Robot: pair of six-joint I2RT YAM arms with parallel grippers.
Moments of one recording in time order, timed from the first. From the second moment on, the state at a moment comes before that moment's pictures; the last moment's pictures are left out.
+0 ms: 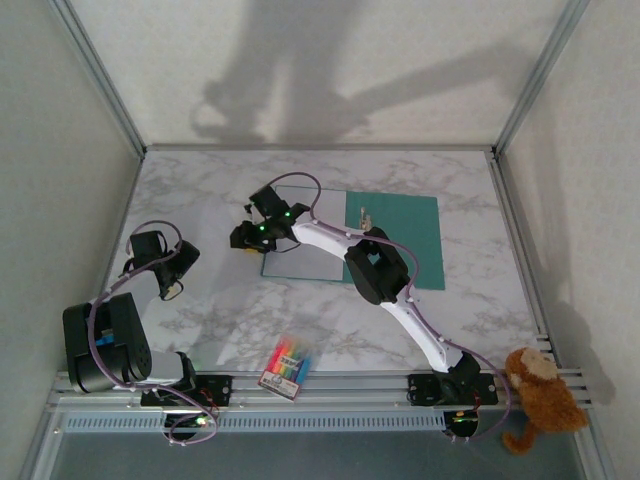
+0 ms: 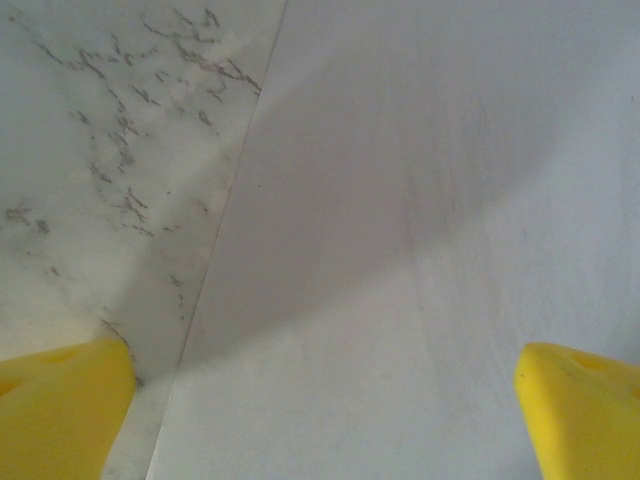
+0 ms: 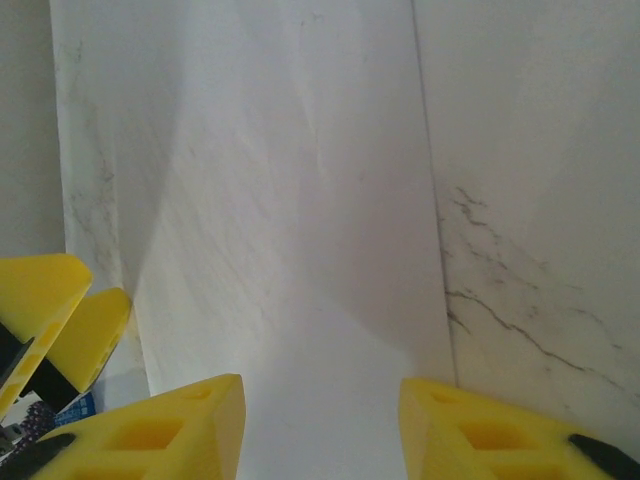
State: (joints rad) left arm 0.32 1.38 0.54 -0.12 0.11 -0.66; right arm 0.87 2.59 2.19 -0.45 -0.52 0.78
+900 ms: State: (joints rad) left arm 0.32 1.34 0.54 -0.13 0.15 -0.66; right arm 0.91 2.60 2.21 -0.46 -0.51 0.78
